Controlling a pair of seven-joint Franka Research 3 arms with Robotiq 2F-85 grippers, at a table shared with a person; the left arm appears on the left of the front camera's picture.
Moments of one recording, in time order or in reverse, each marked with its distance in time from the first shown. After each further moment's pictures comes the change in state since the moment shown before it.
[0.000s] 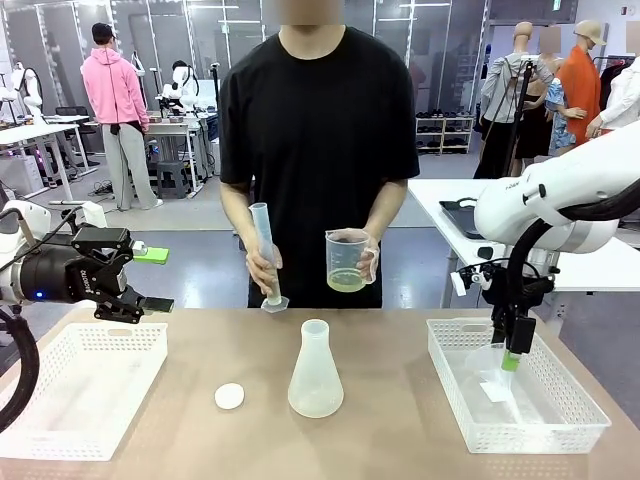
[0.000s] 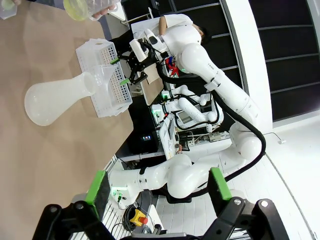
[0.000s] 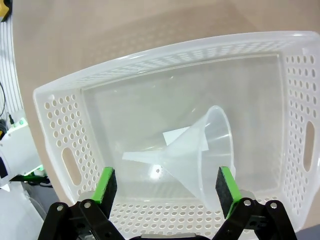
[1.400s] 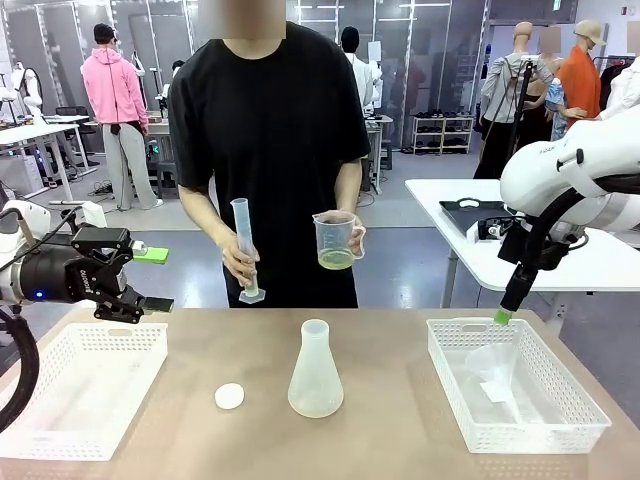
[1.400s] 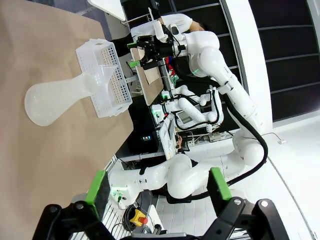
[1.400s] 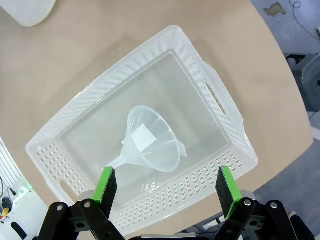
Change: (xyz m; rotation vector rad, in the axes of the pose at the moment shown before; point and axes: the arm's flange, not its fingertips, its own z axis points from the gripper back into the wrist) left arm 0.000 0.000 0.000 0.000 -0.001 0.000; right arm -0.015 0.005 0.074 -0.256 -0.168 -0.358
